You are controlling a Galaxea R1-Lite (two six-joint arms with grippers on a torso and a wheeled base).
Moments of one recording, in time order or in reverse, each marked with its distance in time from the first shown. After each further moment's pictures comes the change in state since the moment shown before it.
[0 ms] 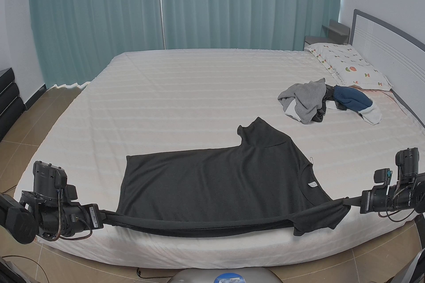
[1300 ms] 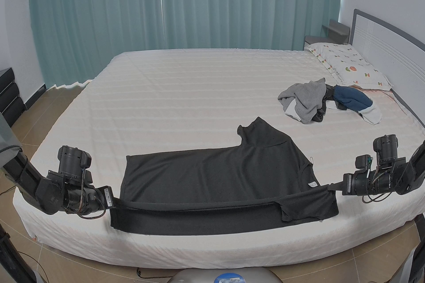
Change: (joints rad) left arm 0.040 0.315 -0.243 0.005 0.059 -0.001; right arm 0.074 0.232 -0.239 0.000 -0.040 0.108
